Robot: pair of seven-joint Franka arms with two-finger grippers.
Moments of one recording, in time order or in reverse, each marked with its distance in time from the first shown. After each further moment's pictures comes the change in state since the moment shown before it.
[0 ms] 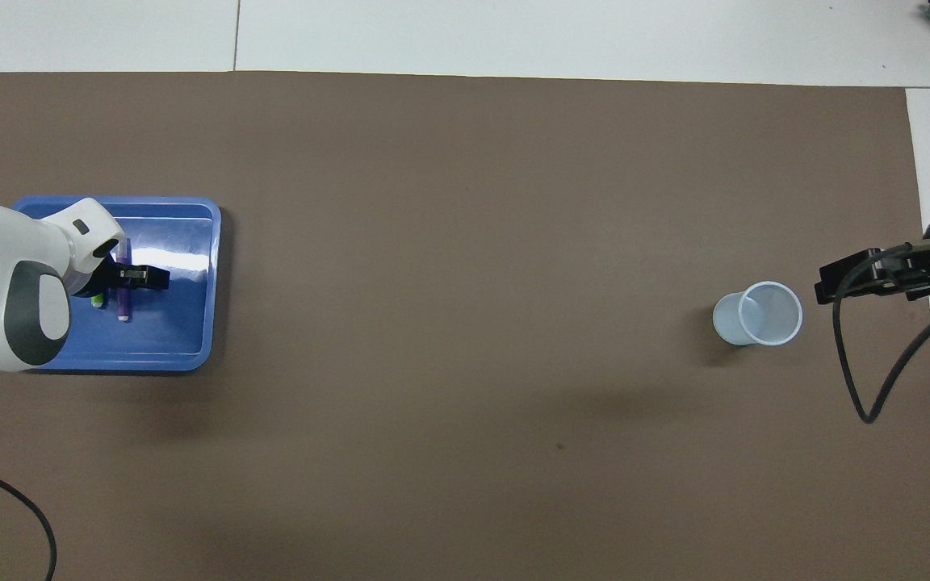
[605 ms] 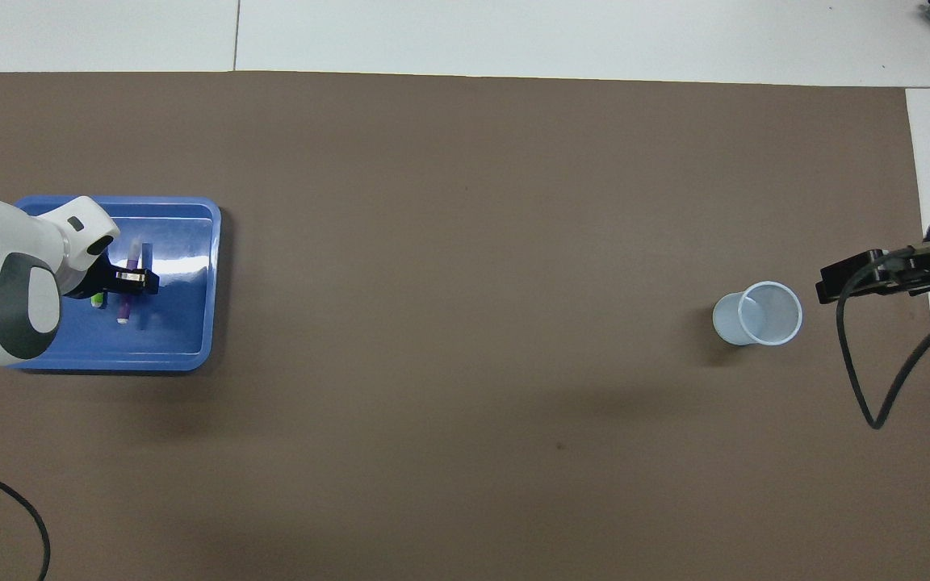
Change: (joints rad) left arm 0.002 -0.002 0.002 0.046 0.000 -0.123 -0.025; right arm 0.004 -0.003 0.013 0.010 -0.002 0.000 -0.035
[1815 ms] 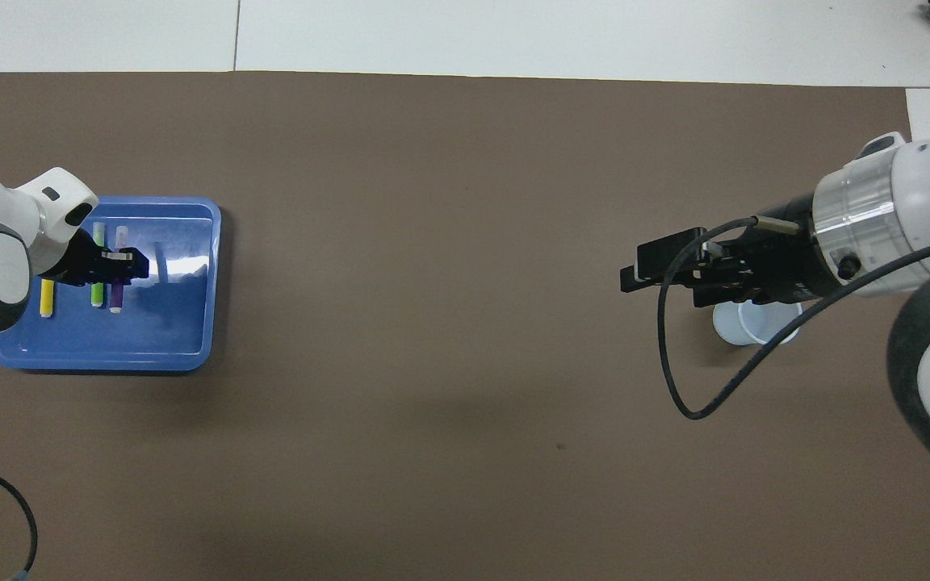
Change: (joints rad) left arm 0.000 0.001 -0.001 0.112 -0.057 -0.157 -0.142; right arm 0.097 0.004 0.076 -0.065 0.487 0.177 0.315
